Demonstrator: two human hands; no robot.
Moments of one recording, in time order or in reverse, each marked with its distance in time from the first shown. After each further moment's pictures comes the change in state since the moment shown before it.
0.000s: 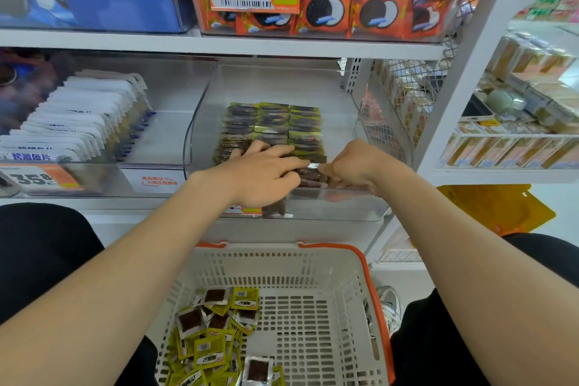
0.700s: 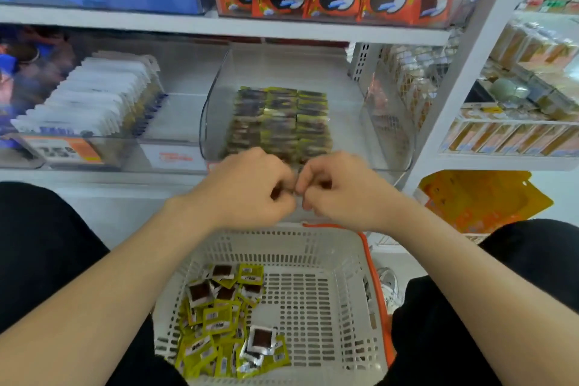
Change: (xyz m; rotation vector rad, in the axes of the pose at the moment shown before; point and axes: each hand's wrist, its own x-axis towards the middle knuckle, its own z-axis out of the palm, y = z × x) left_hand -0.078 0.010 0.026 -0.065 0.447 0.244; right_hand -0.117 -0.008 0.027 -0.144 -0.135 -0.538
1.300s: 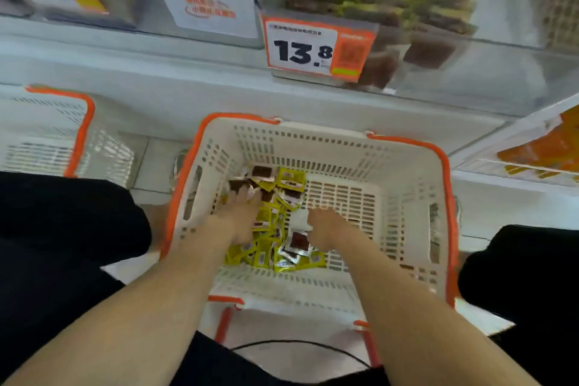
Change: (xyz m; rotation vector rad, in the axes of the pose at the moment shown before) left_hand -0.182 -0.130 0.259 0.073 -1.019 -0.688; right_hand 0.025 0.178 0.316 -0.344 -0.759 0.482
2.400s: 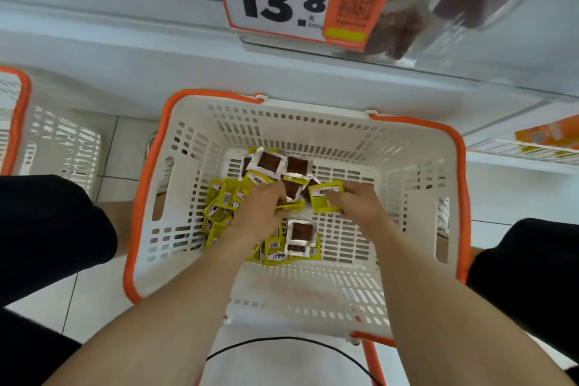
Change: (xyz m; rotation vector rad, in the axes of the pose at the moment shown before) left_hand 0.063 0.057 0.049 -0.519 0.515 0.241; right_hand 0.043 0.083 0.010 1.156 0.352 0.134
